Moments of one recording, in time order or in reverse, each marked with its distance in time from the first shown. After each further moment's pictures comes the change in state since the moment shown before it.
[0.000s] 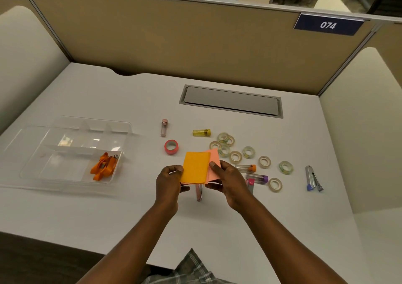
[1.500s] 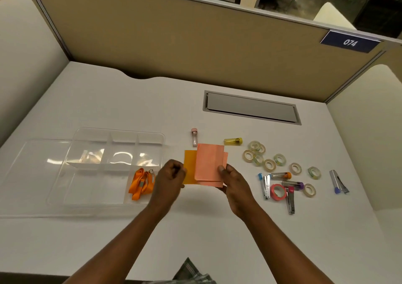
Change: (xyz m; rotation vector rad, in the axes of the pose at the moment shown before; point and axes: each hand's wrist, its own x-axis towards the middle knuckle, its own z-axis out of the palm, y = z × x) left_hand 0.114 0.052 -0.164 0.204 -0.308 0.416; right_hand 0.026 0.013 0.173 0.000 0.141 -0.115
